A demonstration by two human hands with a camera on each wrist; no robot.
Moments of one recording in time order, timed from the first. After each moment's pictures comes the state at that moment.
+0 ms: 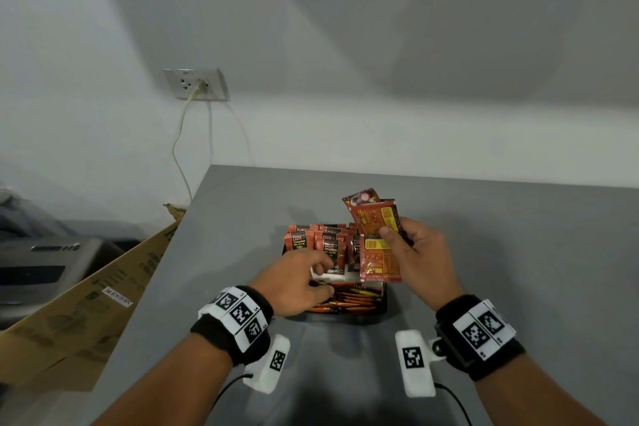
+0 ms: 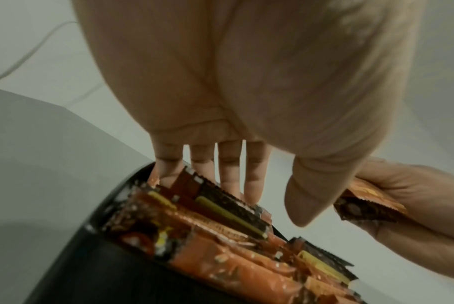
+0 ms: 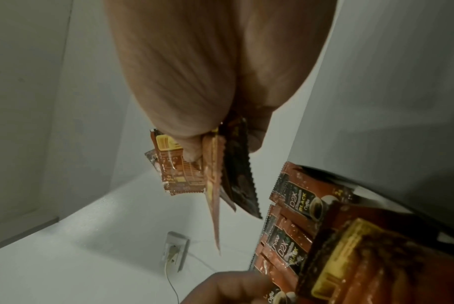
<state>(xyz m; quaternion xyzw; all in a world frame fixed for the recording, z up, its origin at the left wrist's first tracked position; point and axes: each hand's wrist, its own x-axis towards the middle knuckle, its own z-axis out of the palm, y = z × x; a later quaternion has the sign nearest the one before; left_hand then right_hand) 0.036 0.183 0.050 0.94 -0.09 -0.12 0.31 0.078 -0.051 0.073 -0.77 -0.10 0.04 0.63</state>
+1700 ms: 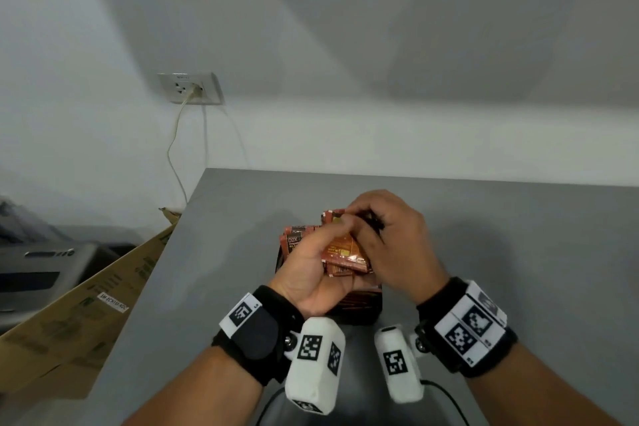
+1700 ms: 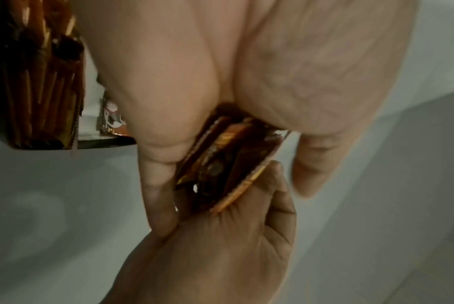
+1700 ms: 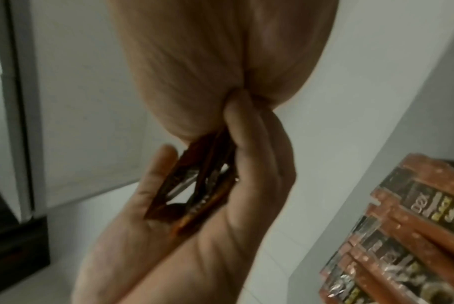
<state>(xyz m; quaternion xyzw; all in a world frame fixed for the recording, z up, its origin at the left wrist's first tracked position) 0.027 0.119 0.114 0.34 0.06 -0.21 0.92 0.068 -0.019 0.128 -0.81 -0.25 -0.11 0.51</state>
